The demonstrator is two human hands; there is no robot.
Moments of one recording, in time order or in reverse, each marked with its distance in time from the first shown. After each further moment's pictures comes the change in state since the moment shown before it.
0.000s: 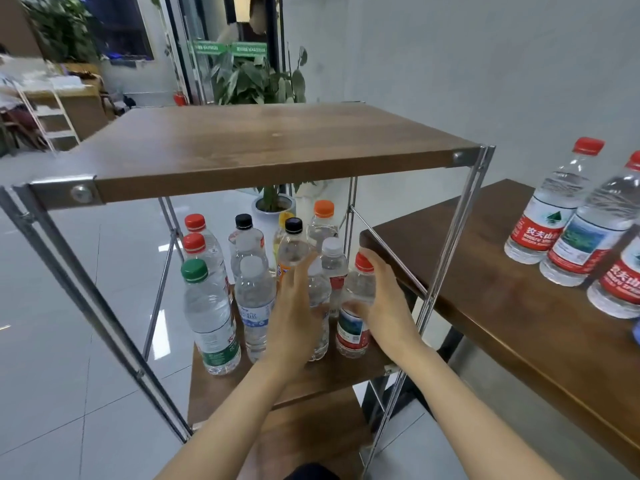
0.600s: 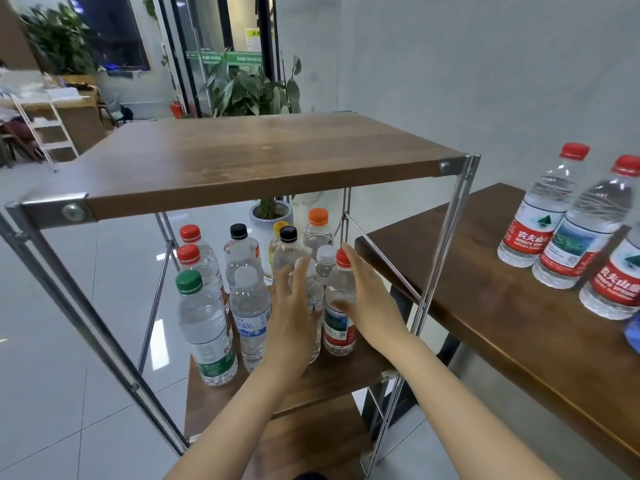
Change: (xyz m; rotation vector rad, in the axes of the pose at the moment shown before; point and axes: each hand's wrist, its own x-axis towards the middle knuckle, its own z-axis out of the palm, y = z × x) left_hand 0.006 0.003 0.004 0.133 -0.015 0.022; right_hand 0.022 -0.009 0.007 -0.337 -0.069 -0.076
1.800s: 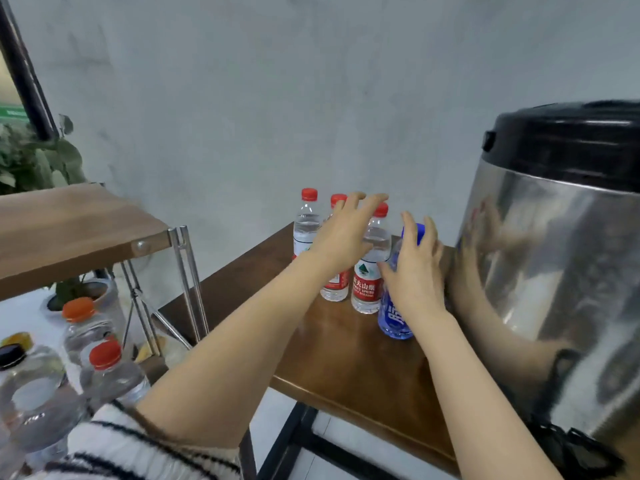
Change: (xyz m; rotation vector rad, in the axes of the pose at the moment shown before) left_hand 0.086 0.367 0.137 -0.107 -0.409 0.907; right_hand -0.101 0.116 -0.296 -0.605 0.759 0.534
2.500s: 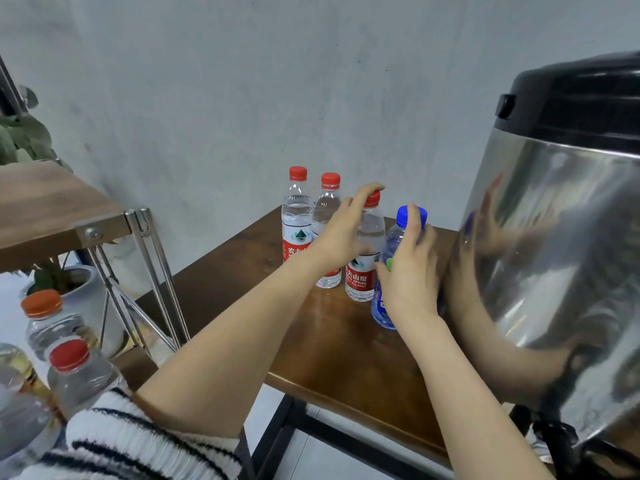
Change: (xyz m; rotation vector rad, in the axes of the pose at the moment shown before) left_hand 0.013 -0.023 0.050 -0.420 -0.030 -0.007; right_hand -0.004 0.020 0.037 0.016 0.071 0.049
